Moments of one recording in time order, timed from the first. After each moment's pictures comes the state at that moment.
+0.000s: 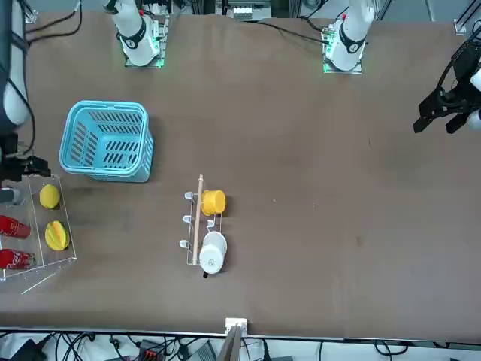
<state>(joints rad) -0.05 0.28 -0.13 -1.52 -0.09 1.73 -0.25</state>
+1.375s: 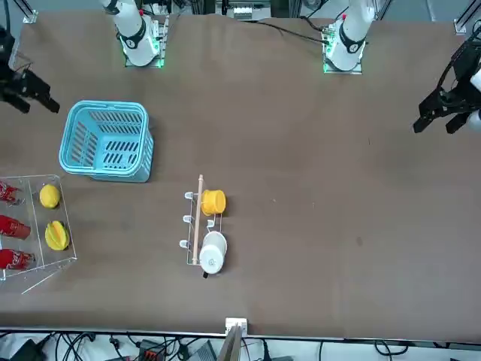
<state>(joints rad) 0.04 -0.11 -0.08 -1.67 0.04 1.54 -0.03</state>
